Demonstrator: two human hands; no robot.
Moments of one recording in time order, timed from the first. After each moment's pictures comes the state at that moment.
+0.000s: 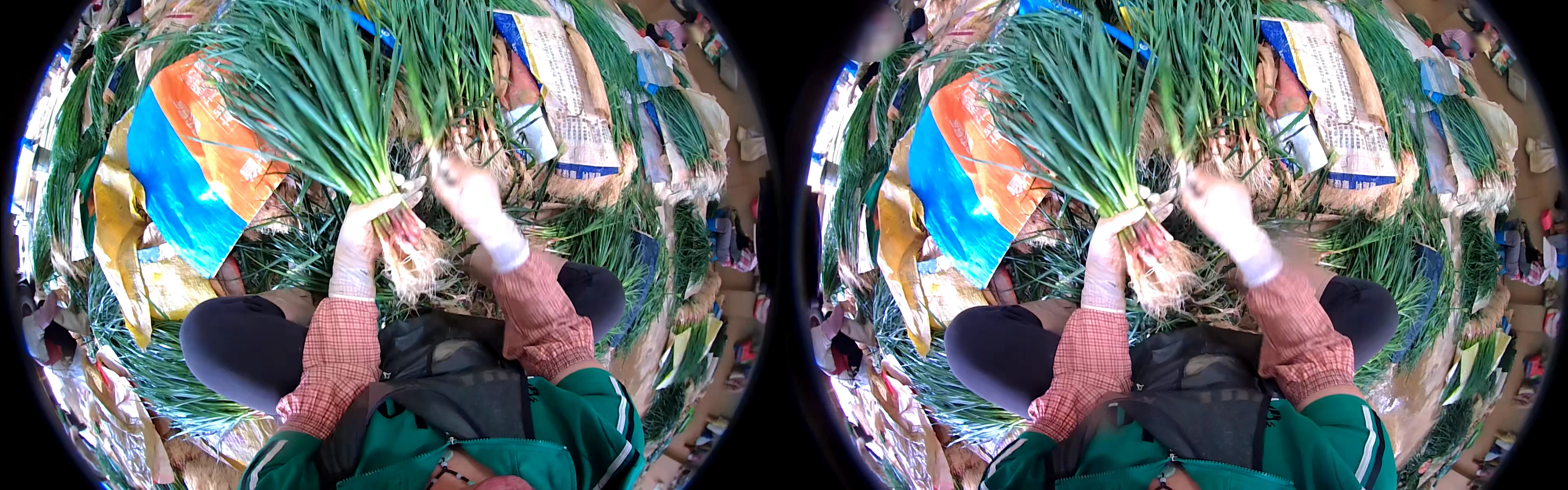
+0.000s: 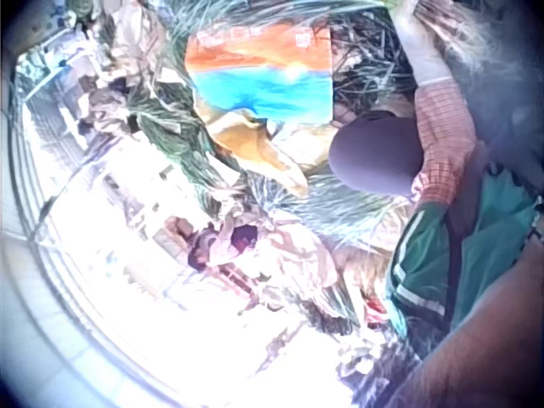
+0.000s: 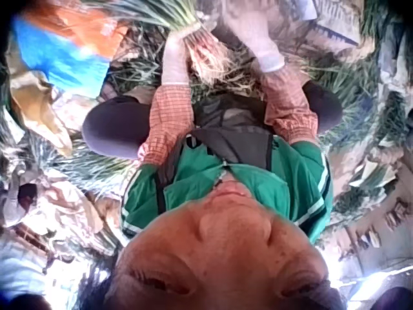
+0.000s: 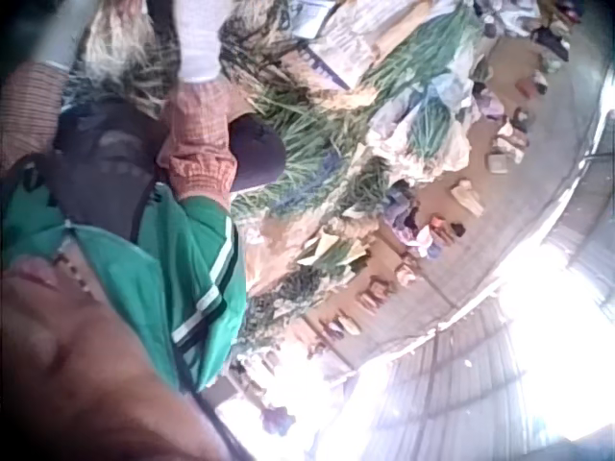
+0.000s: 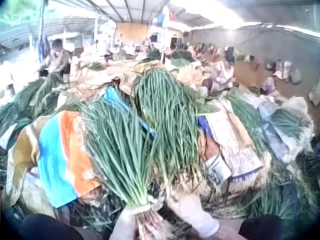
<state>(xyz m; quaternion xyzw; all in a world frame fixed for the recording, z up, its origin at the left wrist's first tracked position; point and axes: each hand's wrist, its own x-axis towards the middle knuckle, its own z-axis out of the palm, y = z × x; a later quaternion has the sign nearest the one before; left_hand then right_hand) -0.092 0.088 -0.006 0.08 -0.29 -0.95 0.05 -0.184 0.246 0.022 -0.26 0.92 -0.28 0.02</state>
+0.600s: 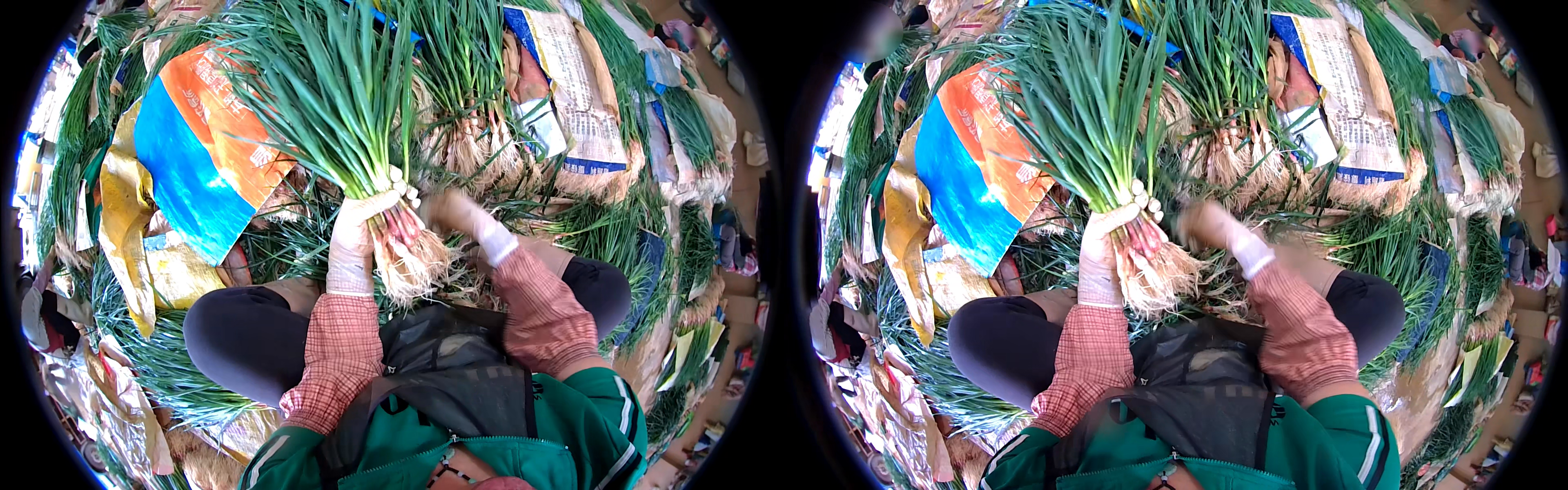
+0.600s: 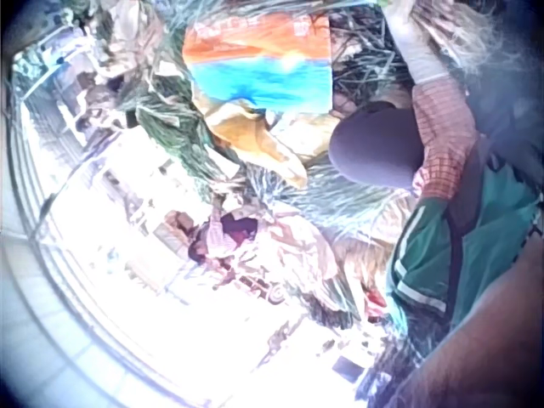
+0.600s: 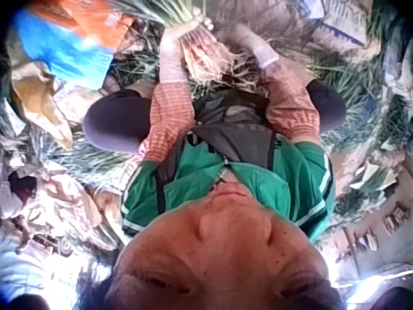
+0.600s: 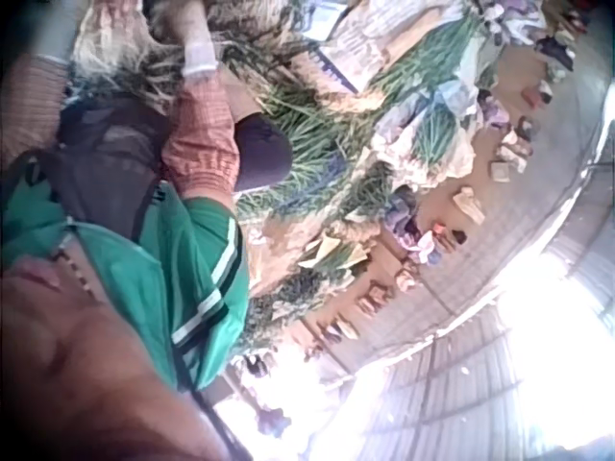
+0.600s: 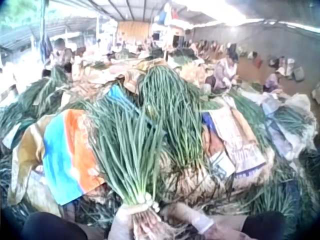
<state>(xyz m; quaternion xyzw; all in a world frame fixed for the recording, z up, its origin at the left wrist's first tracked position) -0.073 0.073 0.000 0.08 -0.26 -0.96 0.04 -0.179 0.248 -0.045 -0.27 0.81 -0.33 0.40</state>
